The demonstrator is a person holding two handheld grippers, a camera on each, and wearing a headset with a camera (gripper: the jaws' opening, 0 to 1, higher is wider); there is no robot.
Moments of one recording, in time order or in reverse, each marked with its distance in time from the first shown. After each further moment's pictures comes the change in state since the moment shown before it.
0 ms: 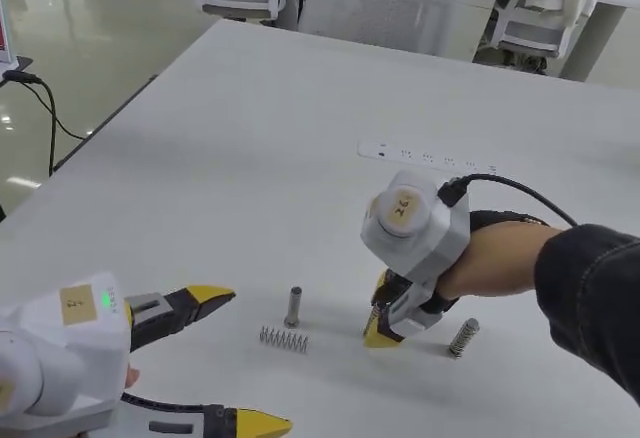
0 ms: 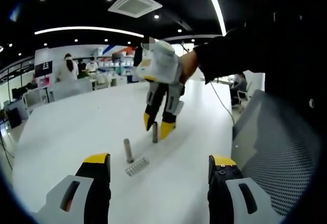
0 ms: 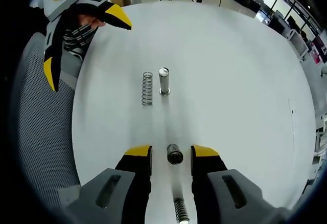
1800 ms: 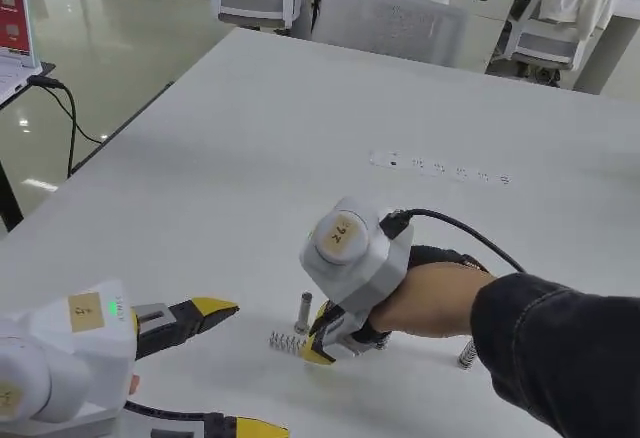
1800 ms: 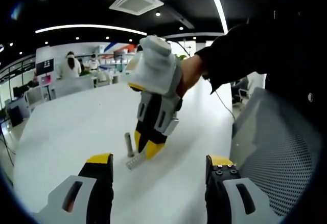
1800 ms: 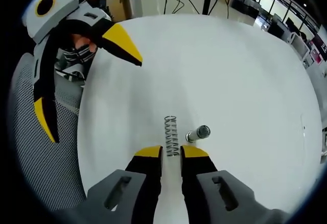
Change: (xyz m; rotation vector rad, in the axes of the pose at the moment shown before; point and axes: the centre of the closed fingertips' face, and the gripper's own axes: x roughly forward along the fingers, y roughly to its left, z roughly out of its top) left arm -0.007 0.001 -0.008 -0.006 0.022 0.013; right arm 0.039 0.035 0.063 0.025 -0.100 0.029
